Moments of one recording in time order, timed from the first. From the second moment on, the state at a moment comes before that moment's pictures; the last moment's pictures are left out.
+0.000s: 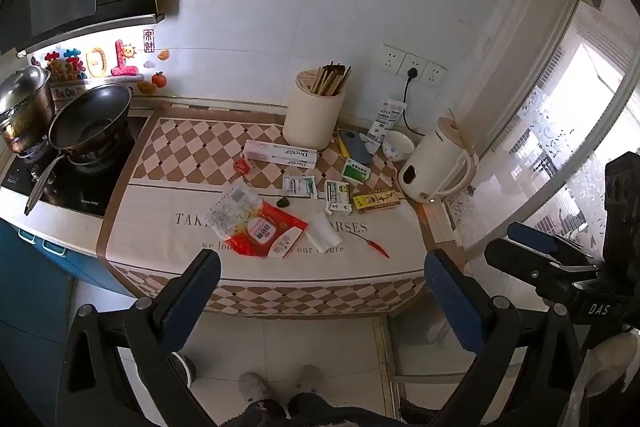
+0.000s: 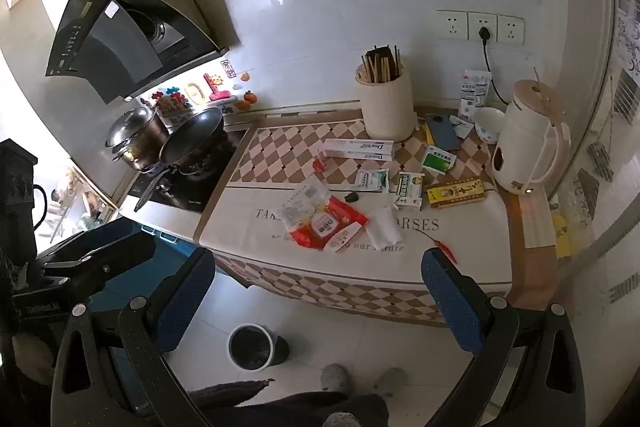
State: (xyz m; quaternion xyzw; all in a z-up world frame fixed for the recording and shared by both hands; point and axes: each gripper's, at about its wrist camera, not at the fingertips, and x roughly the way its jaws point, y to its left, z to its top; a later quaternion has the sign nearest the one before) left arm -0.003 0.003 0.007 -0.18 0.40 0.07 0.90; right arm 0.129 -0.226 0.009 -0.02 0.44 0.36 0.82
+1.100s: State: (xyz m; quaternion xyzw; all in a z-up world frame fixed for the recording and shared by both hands) left arm -0.004 -0.002 0.008 -0.17 0.40 0.06 0.90; right arm 0.118 -0.216 0.017 -0.02 0.43 0.37 0.82
